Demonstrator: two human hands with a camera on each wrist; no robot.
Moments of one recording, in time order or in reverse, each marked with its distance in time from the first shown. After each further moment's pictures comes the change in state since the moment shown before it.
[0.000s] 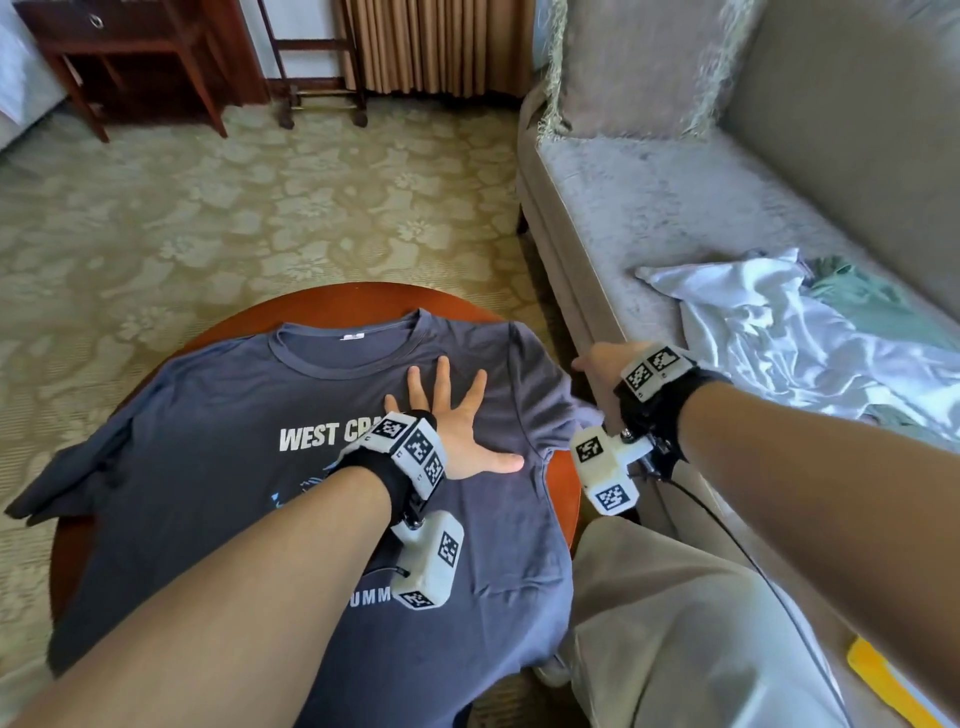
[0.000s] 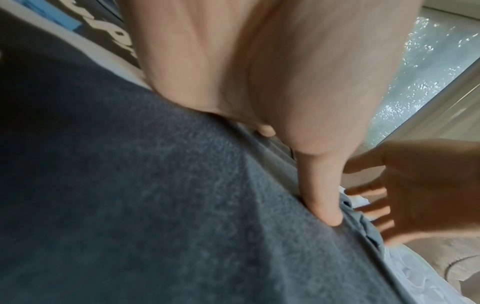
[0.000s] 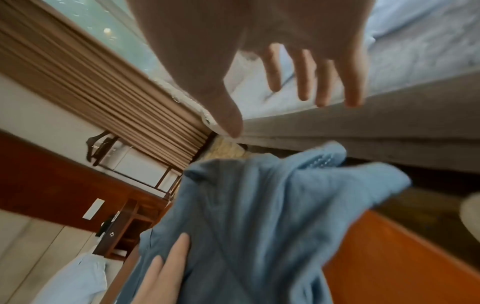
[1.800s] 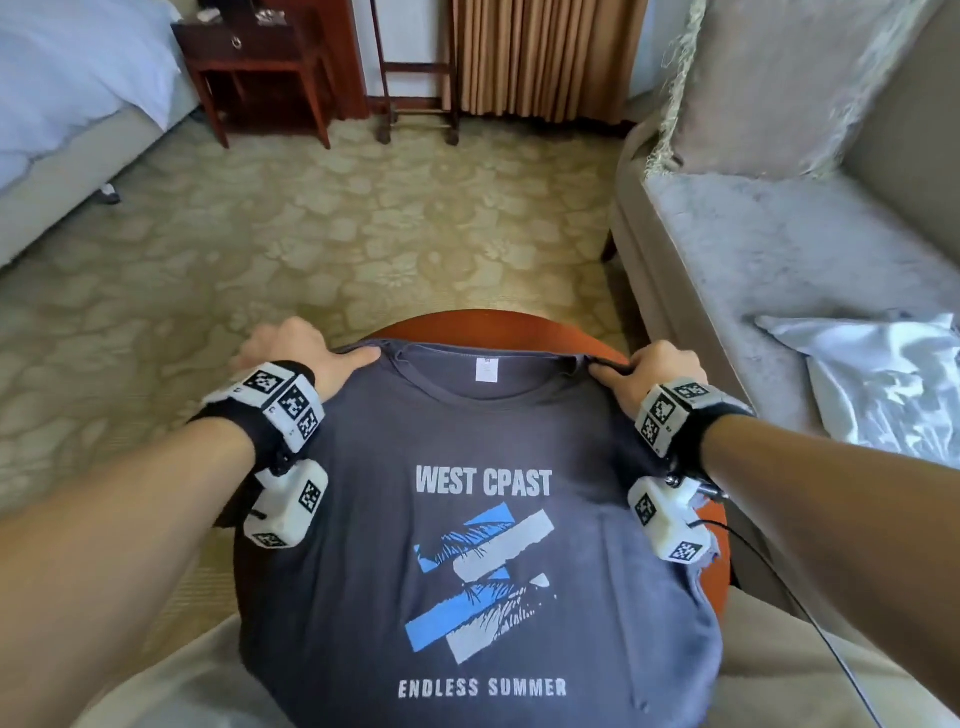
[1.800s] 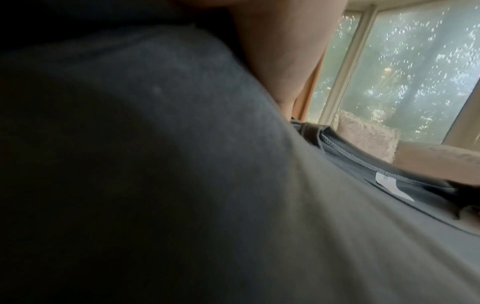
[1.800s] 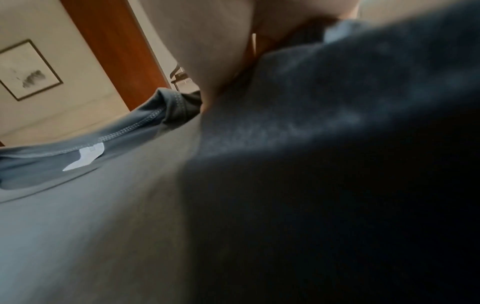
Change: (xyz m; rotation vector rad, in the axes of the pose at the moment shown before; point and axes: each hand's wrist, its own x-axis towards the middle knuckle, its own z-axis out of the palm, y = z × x) left_hand -0.050 -0.248 -0.103 -0.324 0.532 -0.557; right_hand -0.032 -0.088 0.077 -0.407 0.217 -0.321
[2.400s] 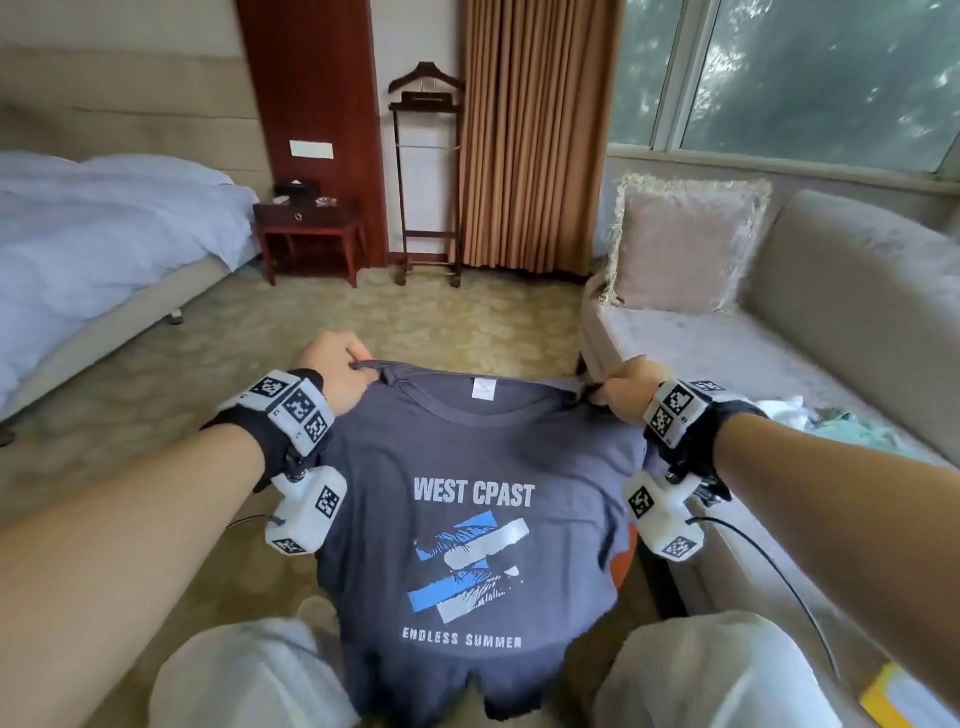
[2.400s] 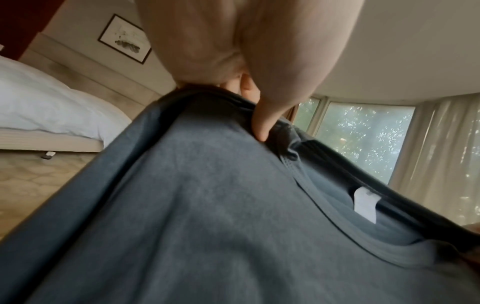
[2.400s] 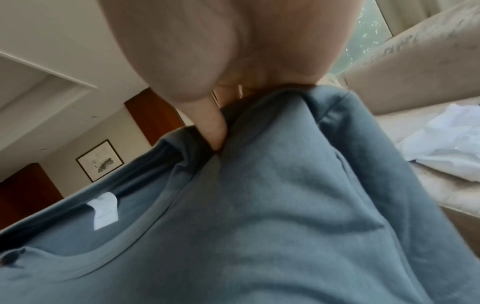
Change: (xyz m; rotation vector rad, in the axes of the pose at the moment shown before) left_hand -0.180 -0.028 -0.125 -0.453 0.192 0.317; right_hand -0.169 0.007 -0.153 0.161 0.006 -0.163
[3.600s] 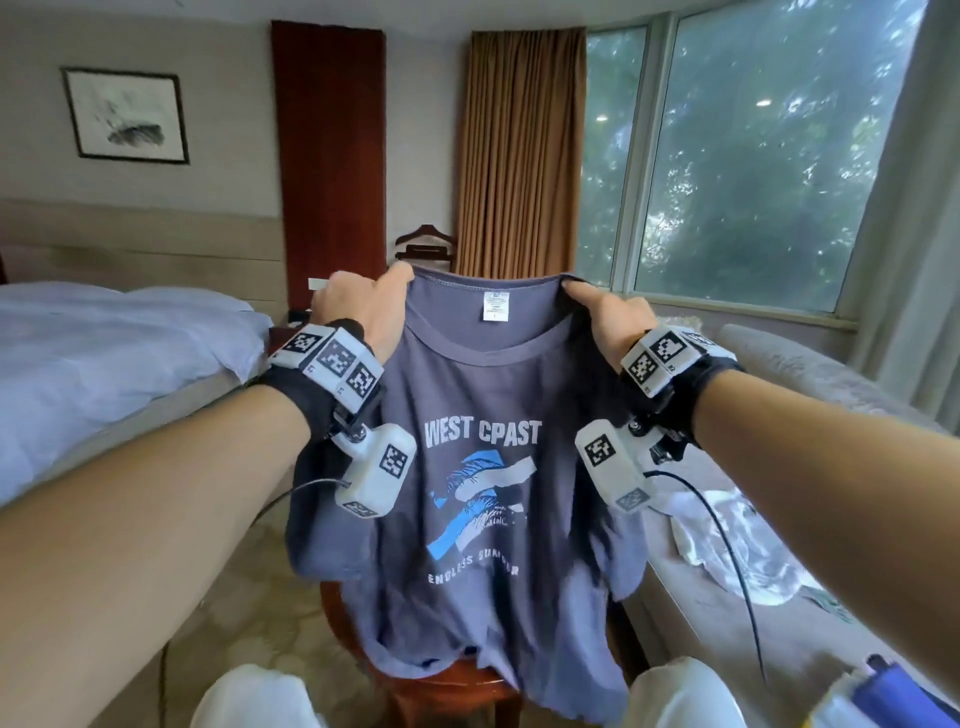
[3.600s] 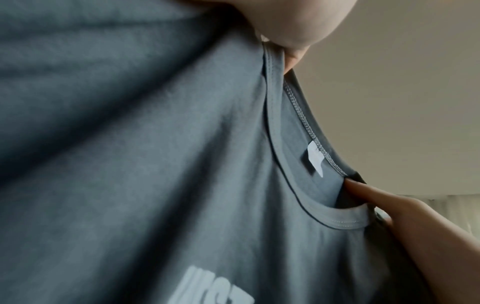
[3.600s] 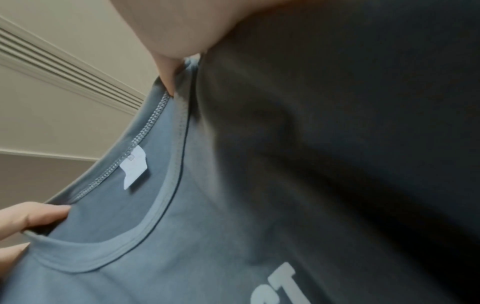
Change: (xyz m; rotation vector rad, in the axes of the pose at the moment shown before) left_hand -0.136 0.153 -0.145 -0.475 0.468 0.038; right_hand -0.178 -0.092 -0.151 0.685 0.308 -0.202
